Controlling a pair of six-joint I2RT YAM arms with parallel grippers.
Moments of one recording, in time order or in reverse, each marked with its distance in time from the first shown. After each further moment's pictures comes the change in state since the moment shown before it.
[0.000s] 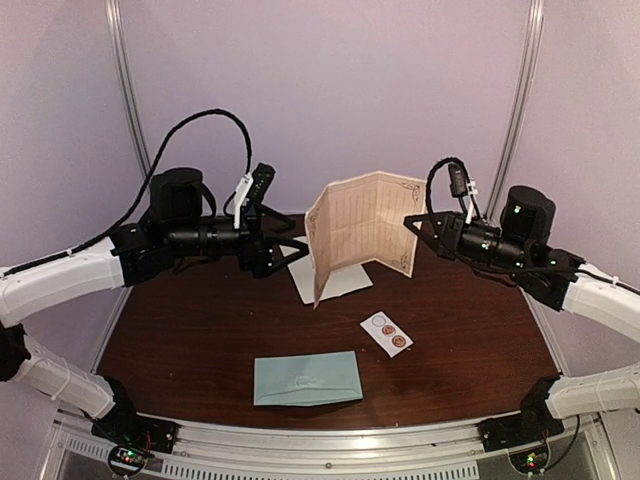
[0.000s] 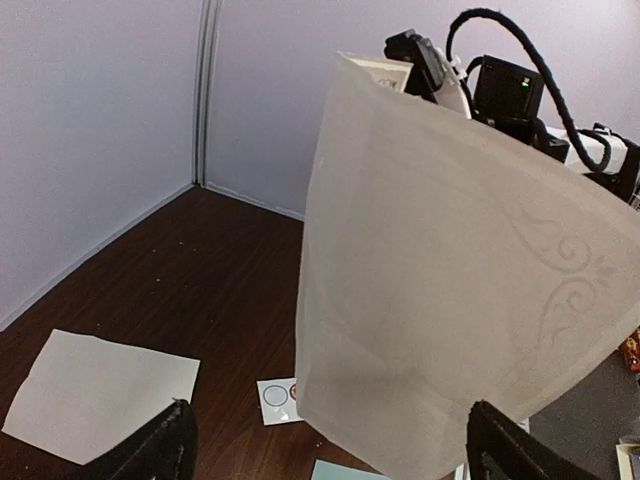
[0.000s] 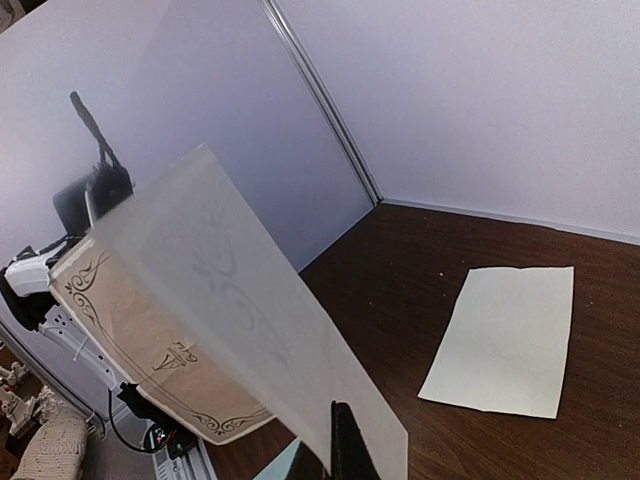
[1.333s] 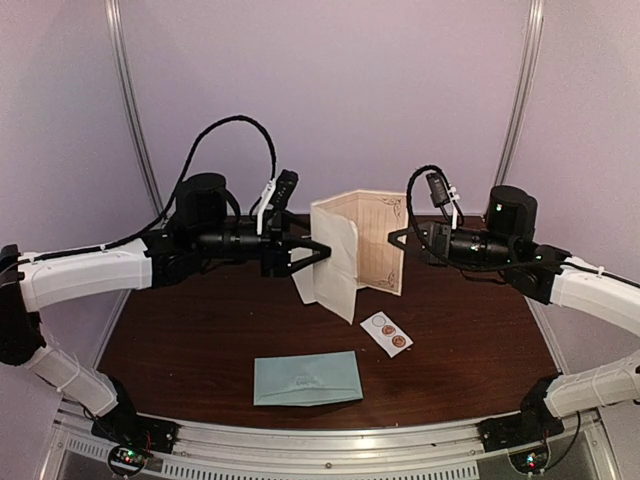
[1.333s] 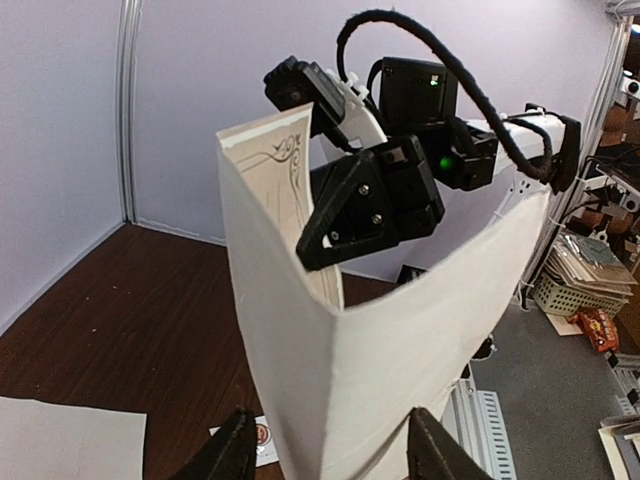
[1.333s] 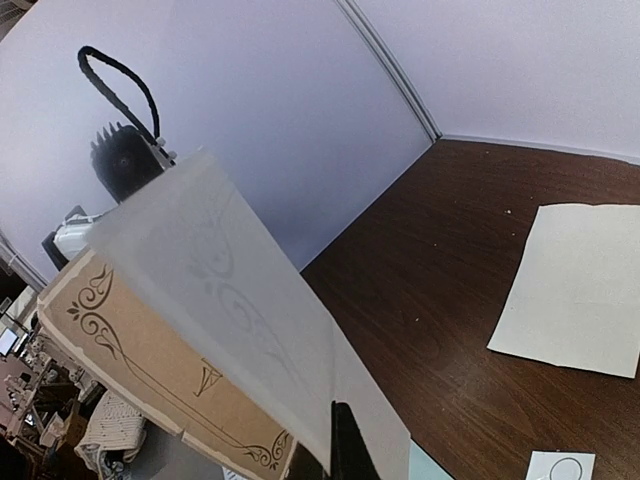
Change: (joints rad) left arm -0.043 0.151 0.007 0.229 0.167 -0.010; right arm 0.000 0.096 0.024 -0.009 -0.203 0.095
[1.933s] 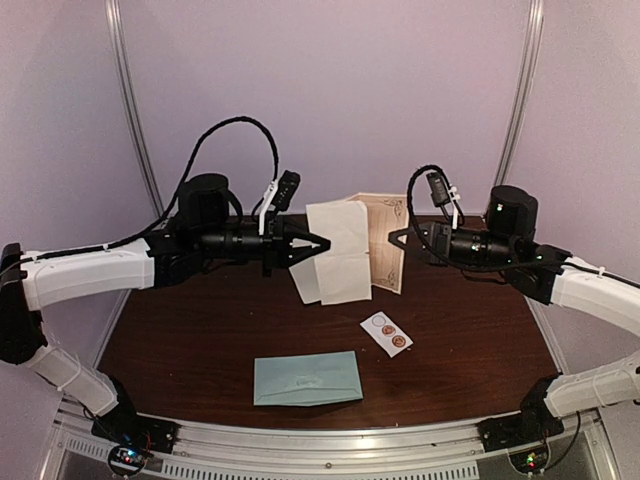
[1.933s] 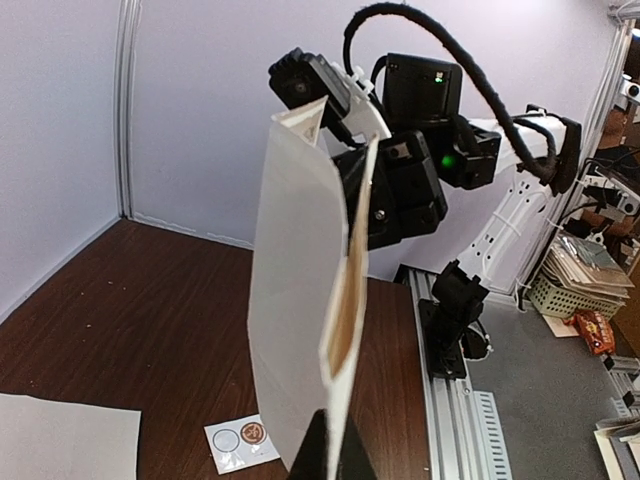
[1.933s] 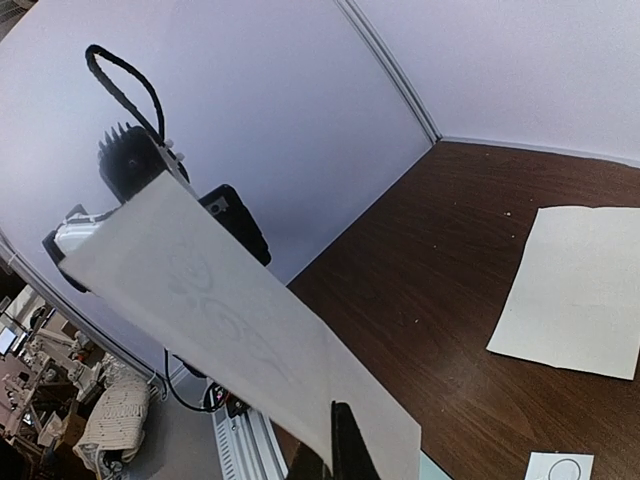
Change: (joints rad) left arm -0.002 0.014 0.005 0.006 0.009 -0.012; right arm 0.001 -0.003 0.000 -0.001 0.000 -0.004
